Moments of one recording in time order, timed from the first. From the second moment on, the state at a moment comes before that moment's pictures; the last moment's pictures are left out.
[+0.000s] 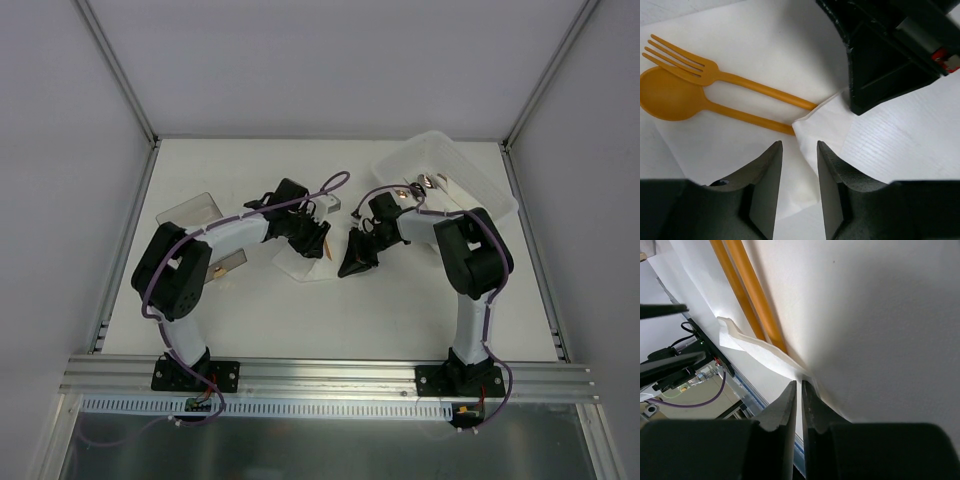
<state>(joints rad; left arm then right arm) -0.57 1.79 1.16 -0.33 0.43 0.15 0.45 2.00 1.15 -0.40 -0.76 0.49</state>
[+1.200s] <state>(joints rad) -0.52 1.89 1.21 -0.34 0.60 -0.14 0.45 2.00 1.17 -0.43 -0.73 0.45</state>
